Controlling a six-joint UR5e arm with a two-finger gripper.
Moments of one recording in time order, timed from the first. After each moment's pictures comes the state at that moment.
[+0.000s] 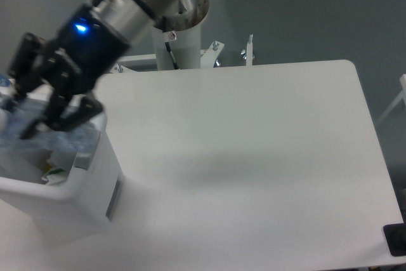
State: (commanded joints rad) arm 2.22 -1.80 -1.31 -0.95 0.51 0.61
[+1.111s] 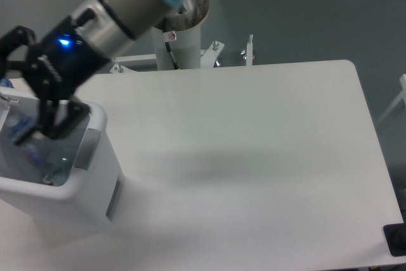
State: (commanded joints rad) arm 2.38 -1.81 -1.40 -0.93 0.50 0.63
